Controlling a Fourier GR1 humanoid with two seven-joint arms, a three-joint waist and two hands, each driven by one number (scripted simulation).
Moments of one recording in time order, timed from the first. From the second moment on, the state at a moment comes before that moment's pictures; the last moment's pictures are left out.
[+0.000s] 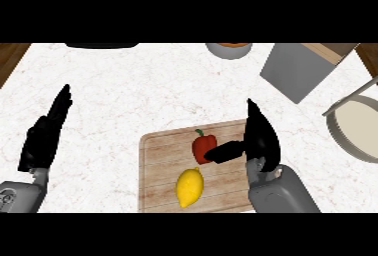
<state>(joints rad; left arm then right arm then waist) -0.15 0.48 -0.15 -1.45 0.06 0.26 0.06 -0.37 -0.02 0.37 -1.61 0.68 -0.12 1.25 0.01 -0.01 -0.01</state>
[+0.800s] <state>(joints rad) -0.18 0.45 -0.14 -1.41 0.04 0.27 0.07 -0.45 -0.01 0.40 -1.48 0.73 -0.03 1.25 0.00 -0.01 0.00</state>
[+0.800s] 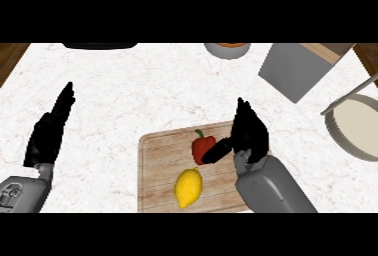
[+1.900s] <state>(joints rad) -0.18 0.43 -0.13 -1.40 0.02 0.25 0.05 -0.44 -0.01 0.42 -1.39 0.67 -0.05 1.25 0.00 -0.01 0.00</state>
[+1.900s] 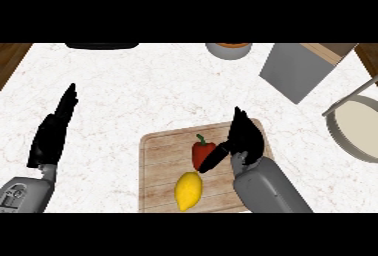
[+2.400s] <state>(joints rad) -0.19 0.42 -0.13 -1.40 0.01 0.24 0.06 -0.47 -0.01 0.46 -1.32 0.58 -0.09 1.25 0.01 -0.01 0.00</state>
